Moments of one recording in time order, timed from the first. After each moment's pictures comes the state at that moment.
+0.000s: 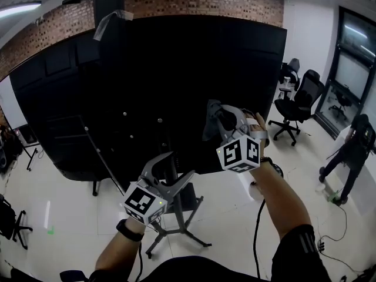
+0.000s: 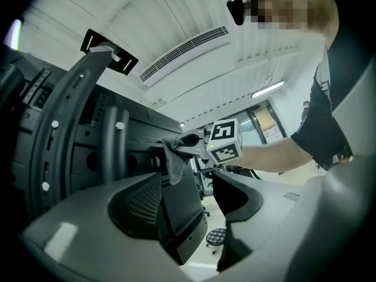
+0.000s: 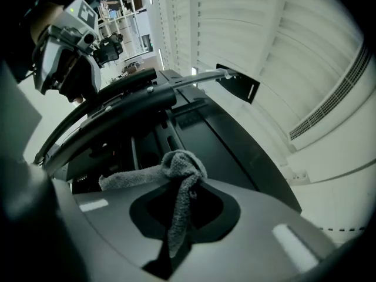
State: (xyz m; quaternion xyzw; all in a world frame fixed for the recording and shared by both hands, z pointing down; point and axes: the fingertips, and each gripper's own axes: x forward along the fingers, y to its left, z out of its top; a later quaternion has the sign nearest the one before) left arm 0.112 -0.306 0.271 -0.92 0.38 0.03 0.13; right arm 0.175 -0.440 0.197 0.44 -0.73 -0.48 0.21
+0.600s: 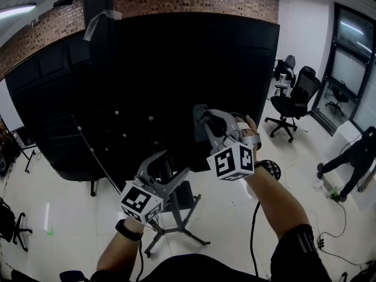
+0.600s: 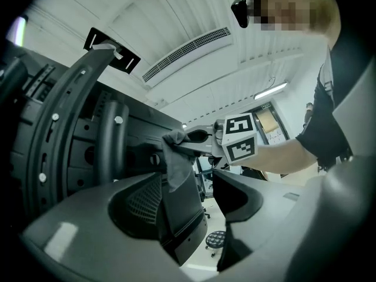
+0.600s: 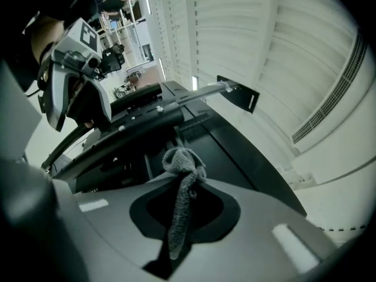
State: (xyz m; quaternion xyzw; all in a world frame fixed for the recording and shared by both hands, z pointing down) left arm 0.119 -0.309 0.274 -0.91 0.39 0.04 0.12; right arm 0.161 -0.399 0.197 0.41 -0.75 -0.48 0.18
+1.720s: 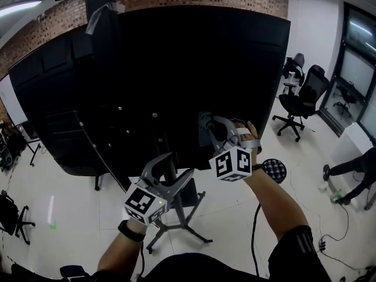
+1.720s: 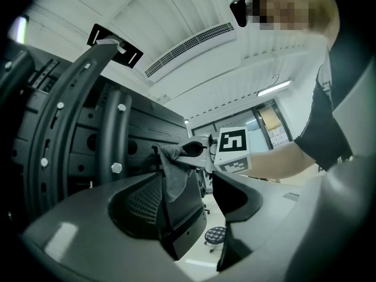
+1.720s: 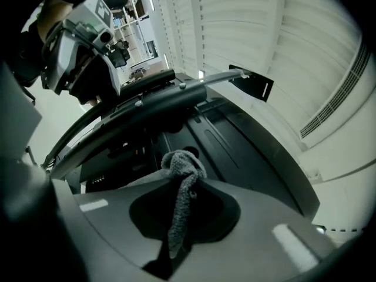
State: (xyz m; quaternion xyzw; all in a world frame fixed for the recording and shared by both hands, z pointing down) left arm 0.119 -0.313 0.294 -0.91 0.40 0.03 0.10; right arm 0.158 -0.435 0.256 0.40 -0.75 -0.48 0.22
